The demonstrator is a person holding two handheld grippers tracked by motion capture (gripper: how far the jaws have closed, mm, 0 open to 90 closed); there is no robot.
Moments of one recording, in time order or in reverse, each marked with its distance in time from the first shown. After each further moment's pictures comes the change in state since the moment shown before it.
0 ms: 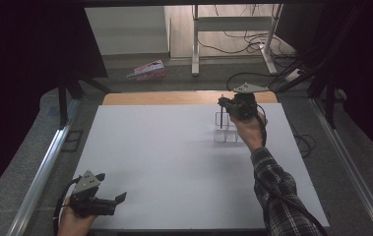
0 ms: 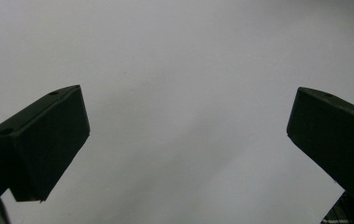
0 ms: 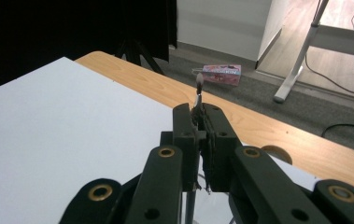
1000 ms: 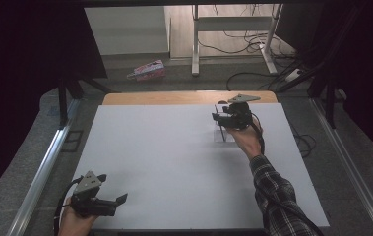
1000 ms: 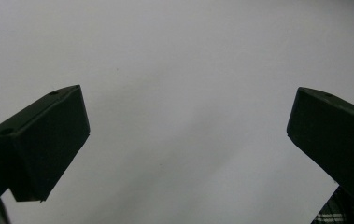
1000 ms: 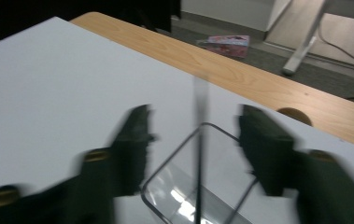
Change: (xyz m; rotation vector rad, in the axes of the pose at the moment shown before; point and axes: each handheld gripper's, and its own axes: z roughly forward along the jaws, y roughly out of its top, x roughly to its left) left arm -0.001 0.000 0.002 0.018 -0.025 0.002; right arm 0.000 -0.033 0.023 0.101 0.033 0.009
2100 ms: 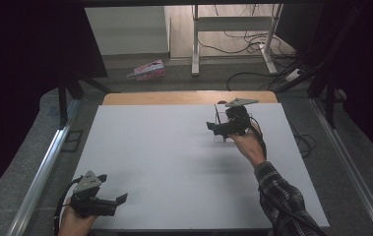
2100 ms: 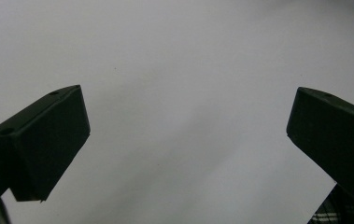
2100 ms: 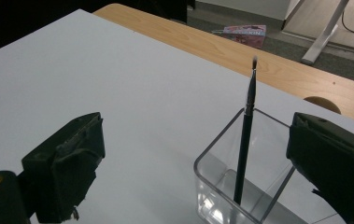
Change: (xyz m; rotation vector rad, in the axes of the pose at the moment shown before) left arm 0.001 0.000 0.000 0.000 -0.008 -0.009; right arm 0.021 -0.002 -0.014 0.042 0.034 0.008
